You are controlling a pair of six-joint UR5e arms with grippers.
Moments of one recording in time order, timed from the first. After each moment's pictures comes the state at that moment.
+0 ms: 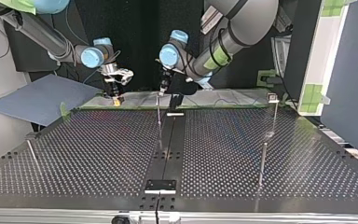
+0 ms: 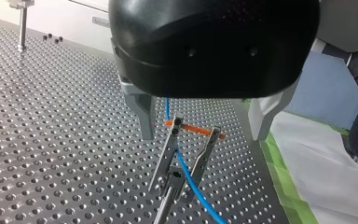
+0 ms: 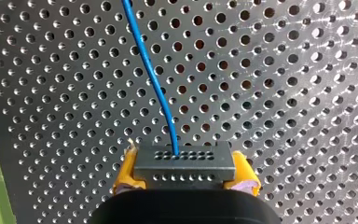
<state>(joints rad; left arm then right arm) -0.65 -2.48 -1.54 -2.52 -1.83 -1.75 1.85 -0.71 1.72 -0.92 1.34 1.66</state>
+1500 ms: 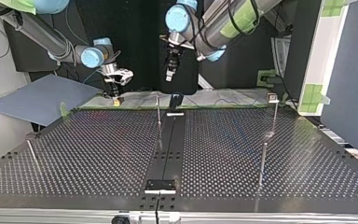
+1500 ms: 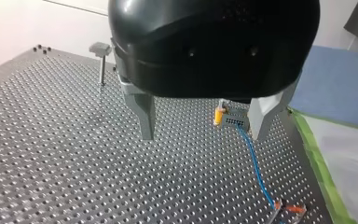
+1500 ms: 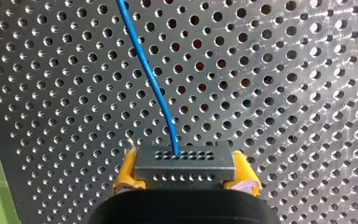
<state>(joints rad) -0.73 -2.12 -1.90 -2.44 -1.99 -1.78 1.85 -0.71 1.72 -0.92 1.34 1.70</state>
